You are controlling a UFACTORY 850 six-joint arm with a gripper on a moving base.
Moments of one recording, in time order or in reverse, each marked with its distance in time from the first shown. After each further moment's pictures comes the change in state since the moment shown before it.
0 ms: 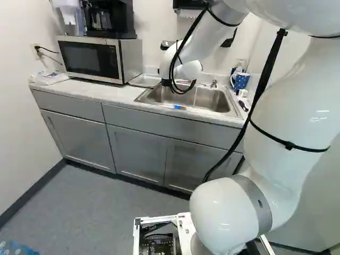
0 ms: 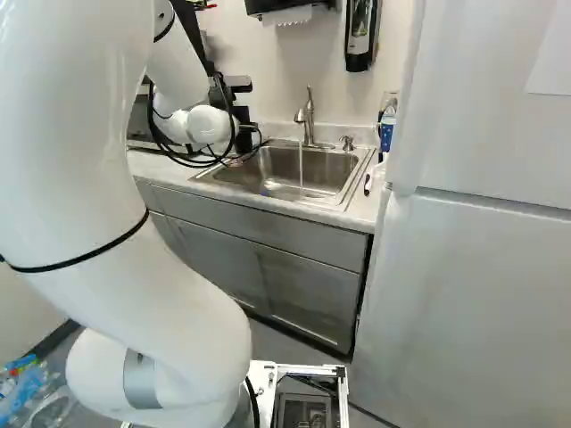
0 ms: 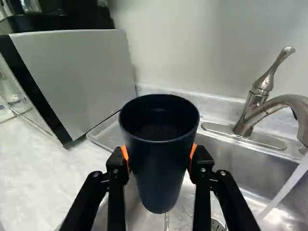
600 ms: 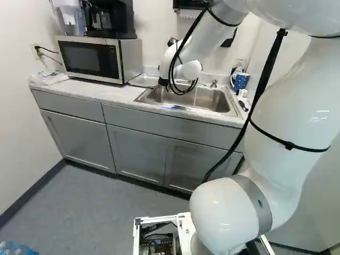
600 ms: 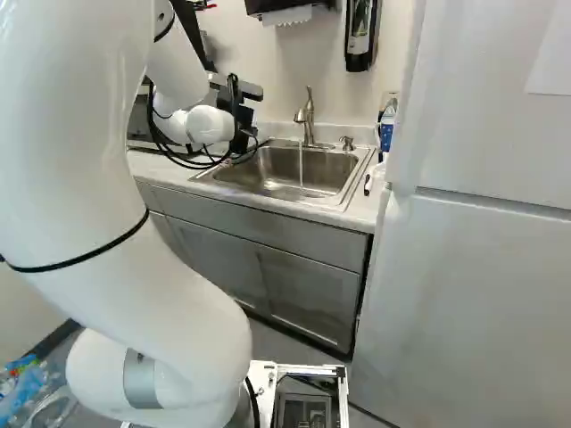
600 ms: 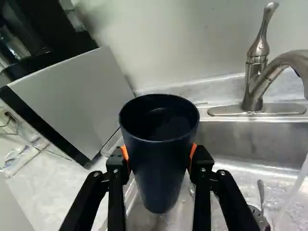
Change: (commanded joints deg) arm 0.0 0.0 0.0 0.0 0.0 17.9
